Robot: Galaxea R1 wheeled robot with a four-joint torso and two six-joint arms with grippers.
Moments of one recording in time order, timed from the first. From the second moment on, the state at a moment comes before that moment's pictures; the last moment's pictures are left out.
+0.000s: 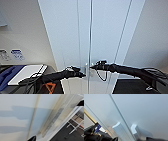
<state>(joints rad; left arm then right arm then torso) 0.40 2.77 -2.04 0.06 0.25 -0.08 -0.32 2.83 -2.02 -0.07 -0.16 0.19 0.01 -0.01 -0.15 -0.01</state>
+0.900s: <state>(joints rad) 0.41 3.00 -2.36 0.08 0.24 -0.08 -0.35 2.91 -2.10 -0.07 -0.16 0.18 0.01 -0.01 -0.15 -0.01</state>
